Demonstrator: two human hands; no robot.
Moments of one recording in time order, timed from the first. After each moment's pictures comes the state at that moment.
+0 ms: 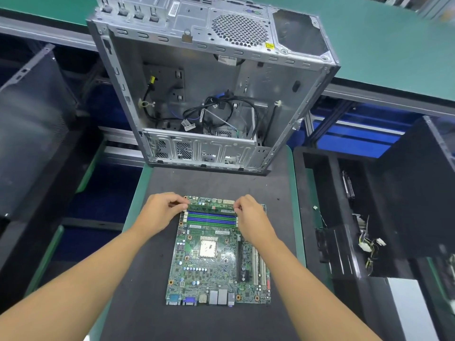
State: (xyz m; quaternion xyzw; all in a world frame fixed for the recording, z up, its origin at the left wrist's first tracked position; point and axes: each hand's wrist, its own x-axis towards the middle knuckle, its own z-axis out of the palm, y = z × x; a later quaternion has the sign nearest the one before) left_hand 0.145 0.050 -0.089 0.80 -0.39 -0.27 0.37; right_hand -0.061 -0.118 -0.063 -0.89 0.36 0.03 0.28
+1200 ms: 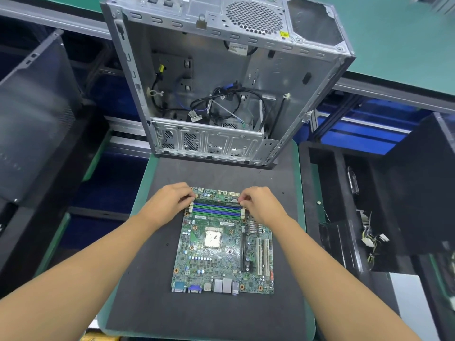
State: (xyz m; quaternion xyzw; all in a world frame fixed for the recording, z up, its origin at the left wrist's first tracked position) left_hand 0.146 0.052 -0.085 0.78 -0.54 -0.18 0.25; right_hand -0.051 -0.144 -0.041 -0.89 0.34 0.11 0.27
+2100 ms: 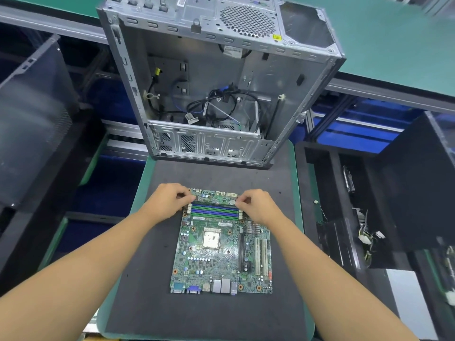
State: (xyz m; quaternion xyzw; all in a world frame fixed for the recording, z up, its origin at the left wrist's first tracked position) left_hand 0.151 0.041 -0.084 0.81 -0.40 -0.31 0.29; right_hand -0.057 -0.142 -0.046 -0.85 0.39 0.10 0.35
